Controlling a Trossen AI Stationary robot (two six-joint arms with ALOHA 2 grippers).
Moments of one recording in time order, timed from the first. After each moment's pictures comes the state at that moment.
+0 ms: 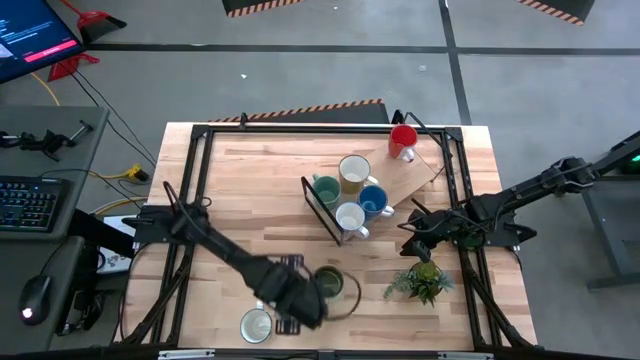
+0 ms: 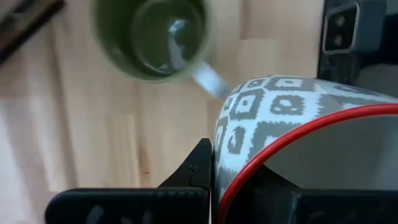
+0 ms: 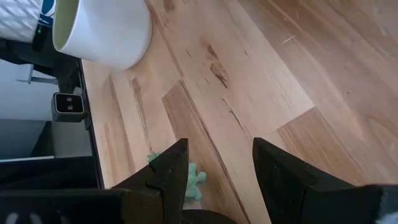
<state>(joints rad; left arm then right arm) -0.57 2.16 2.17 -1.43 -0.11 -0.54 0.32 0.73 0.23 -0.22 -0.08 1.02</state>
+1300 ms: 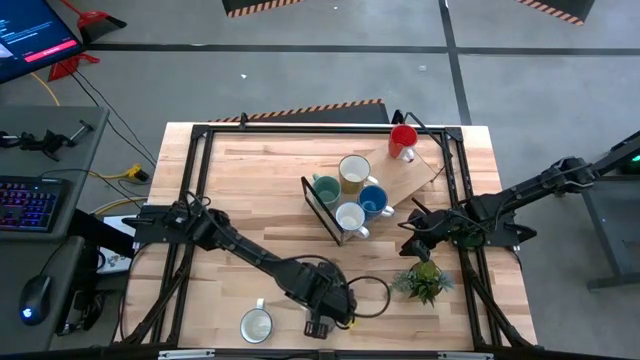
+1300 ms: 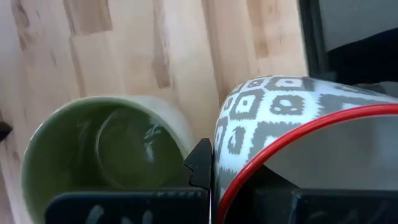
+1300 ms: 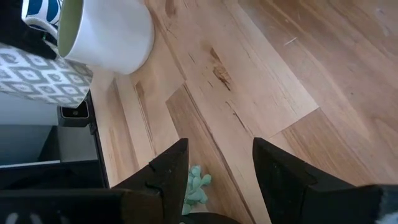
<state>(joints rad) -0.49 2.31 2.17 -1.09 -0.06 -0.29 0.32 0.73 0.23 -0.20 -0.08 1.05</state>
